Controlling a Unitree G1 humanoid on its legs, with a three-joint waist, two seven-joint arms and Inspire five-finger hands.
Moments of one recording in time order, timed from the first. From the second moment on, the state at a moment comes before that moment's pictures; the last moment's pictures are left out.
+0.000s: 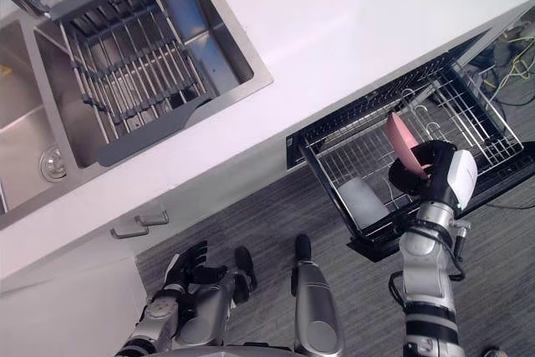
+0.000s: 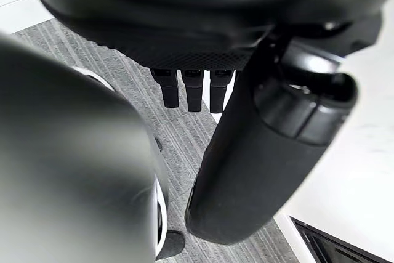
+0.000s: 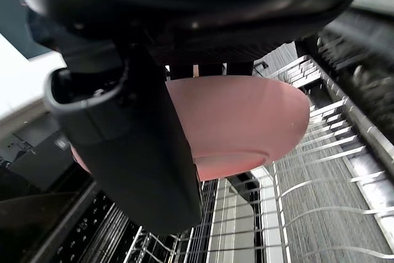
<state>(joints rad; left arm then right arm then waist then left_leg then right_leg) -0.06 0.07 -0.03 0.94 -0.04 -0.18 0.09 -0.16 -0.35 -0.31 0.24 -0.37 -0.02 -0.37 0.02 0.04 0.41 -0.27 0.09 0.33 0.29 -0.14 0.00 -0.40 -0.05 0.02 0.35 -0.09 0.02</state>
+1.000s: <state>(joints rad) -0.13 0.01 -0.07 0.92 -0.08 -0.19 0.13 -0.37 -0.34 -0.30 0.43 -0.22 -0.01 -0.37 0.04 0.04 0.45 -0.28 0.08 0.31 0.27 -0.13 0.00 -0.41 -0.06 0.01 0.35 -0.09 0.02</state>
